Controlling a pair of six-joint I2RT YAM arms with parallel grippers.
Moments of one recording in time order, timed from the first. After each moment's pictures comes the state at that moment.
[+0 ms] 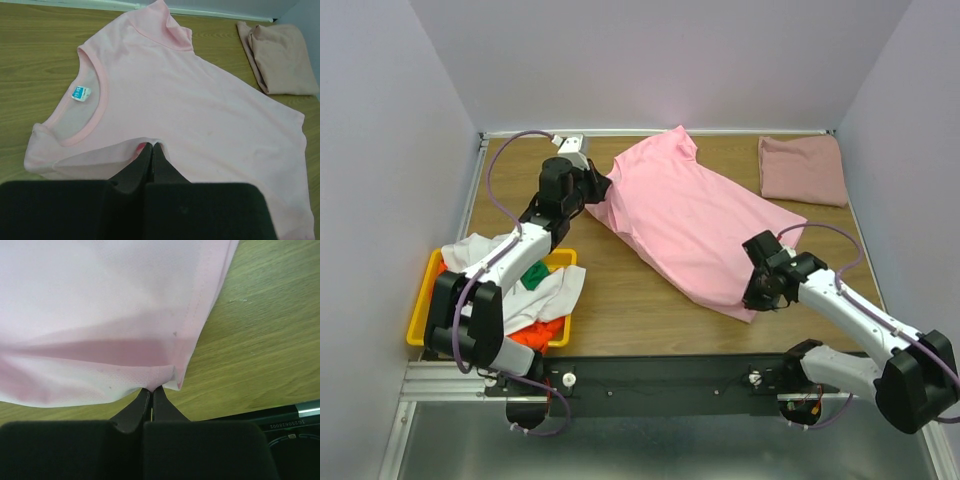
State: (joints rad) left arm -0.31 1.43 0.94 0.22 0.16 -0.38; right arm 0.50 1.09 0.67 -0.88 0.15 0.89
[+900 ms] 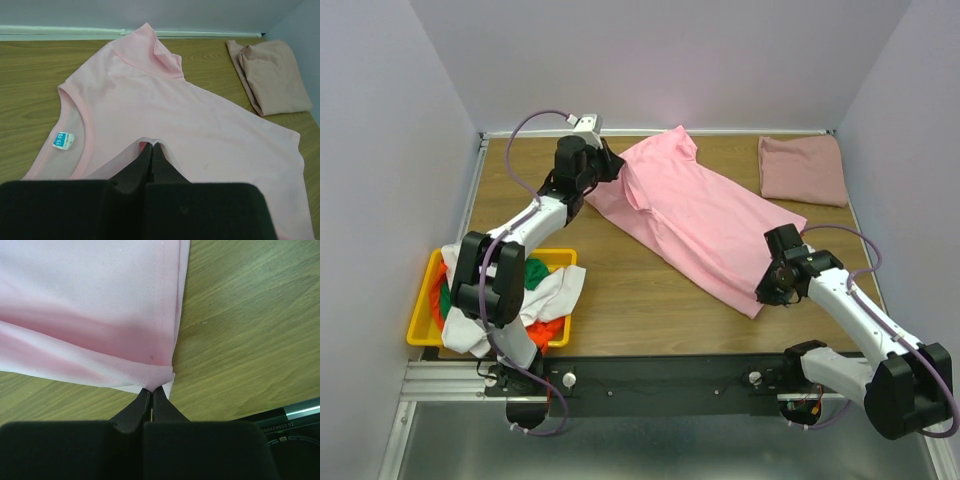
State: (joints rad) left arm -0.31 1.70 1.18 0.30 0.20 -0.39; right arm 0.28 1.06 0.67 -0.88 0.13 0.84
